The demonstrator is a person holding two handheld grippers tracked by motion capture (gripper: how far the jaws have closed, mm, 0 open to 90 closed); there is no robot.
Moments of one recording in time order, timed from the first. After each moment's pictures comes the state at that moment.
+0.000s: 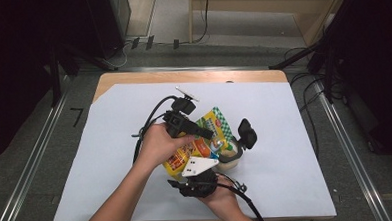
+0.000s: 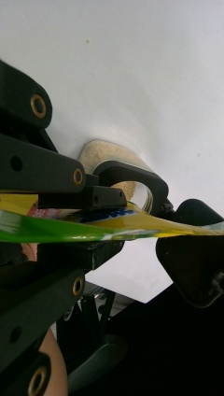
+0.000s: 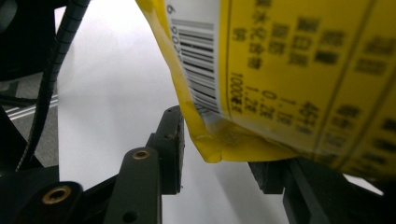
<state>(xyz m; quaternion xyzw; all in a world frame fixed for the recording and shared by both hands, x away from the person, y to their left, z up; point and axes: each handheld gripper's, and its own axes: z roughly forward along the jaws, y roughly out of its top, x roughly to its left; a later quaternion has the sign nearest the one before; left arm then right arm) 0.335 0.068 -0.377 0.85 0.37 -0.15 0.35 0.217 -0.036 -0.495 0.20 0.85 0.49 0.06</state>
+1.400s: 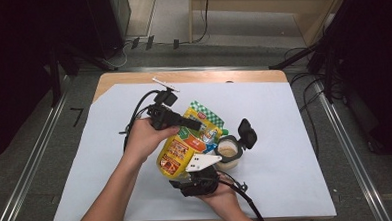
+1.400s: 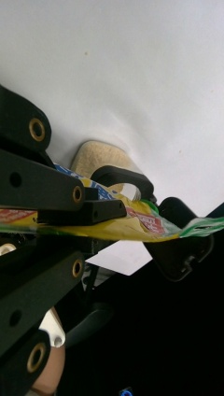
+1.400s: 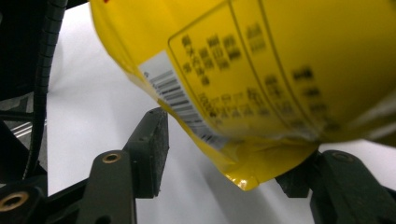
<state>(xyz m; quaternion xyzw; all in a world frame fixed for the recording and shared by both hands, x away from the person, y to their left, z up) 0.349 0.115 -0.367 0.81 0.38 -0.19 0.41 0.226 -0.042 -0.508 0.24 0.84 0.49 0.03</state>
